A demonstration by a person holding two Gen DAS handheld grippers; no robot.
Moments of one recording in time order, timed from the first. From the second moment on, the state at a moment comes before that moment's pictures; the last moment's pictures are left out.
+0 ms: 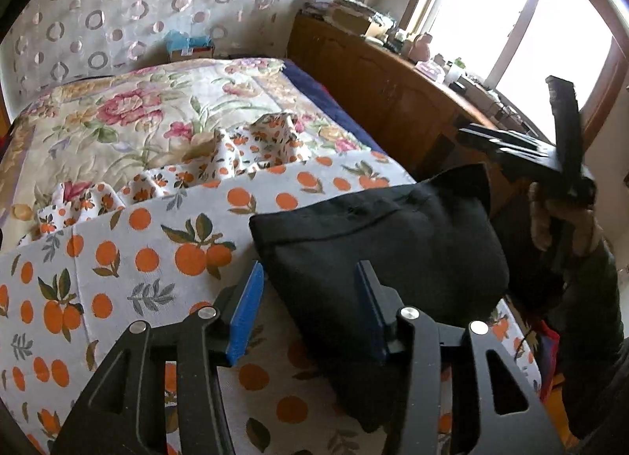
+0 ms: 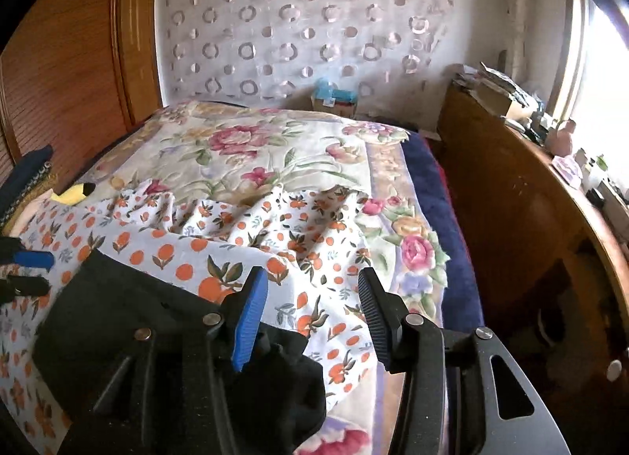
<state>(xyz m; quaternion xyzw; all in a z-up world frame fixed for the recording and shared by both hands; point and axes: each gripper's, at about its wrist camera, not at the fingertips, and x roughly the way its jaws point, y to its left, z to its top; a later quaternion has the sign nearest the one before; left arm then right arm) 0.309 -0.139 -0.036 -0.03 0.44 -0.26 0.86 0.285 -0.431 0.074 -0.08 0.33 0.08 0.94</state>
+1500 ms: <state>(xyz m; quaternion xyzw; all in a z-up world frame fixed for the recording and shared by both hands) 0.292 -0.101 0.014 -0.06 0.35 -0.27 0.89 0.213 -0.425 0.021 0.00 0.34 0.15 0.93</state>
